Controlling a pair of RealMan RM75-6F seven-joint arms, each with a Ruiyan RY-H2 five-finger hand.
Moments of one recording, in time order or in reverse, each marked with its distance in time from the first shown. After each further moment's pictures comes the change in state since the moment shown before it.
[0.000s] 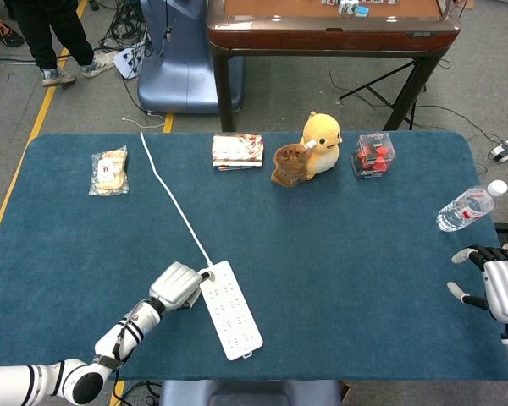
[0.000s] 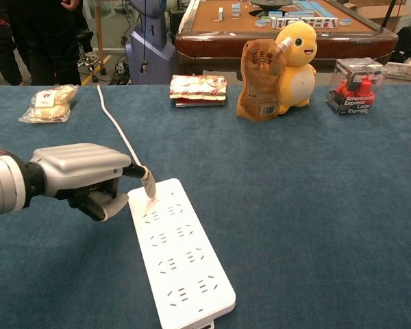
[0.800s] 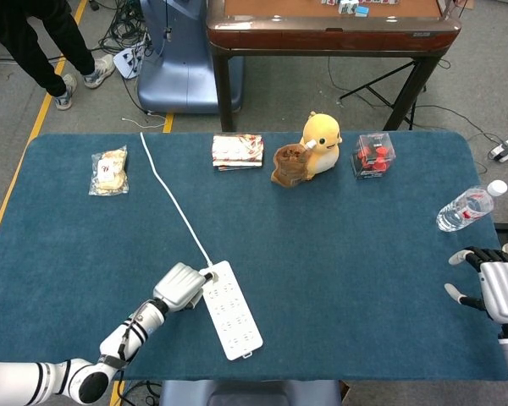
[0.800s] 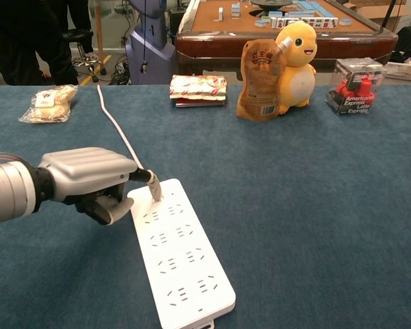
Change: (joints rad) left arm -0.036 -0.028 0.042 0.016 -0.035 0.030 0.024; right arm 0.005 -0.014 -0.007 0.019 -0.001 -0.012 0.015
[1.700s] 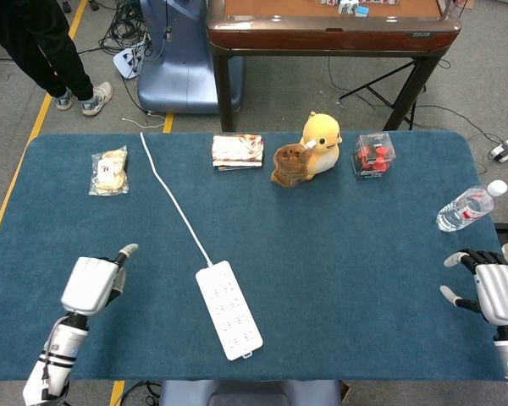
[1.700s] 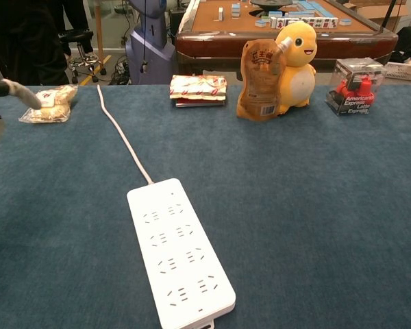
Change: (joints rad) left arm 0.357 0.205 0.068 -0.099 0.307 0.585 -0.007; right arm -0.002 -0.016 -0.008 -0.004 -0.009 0.004 -0.003
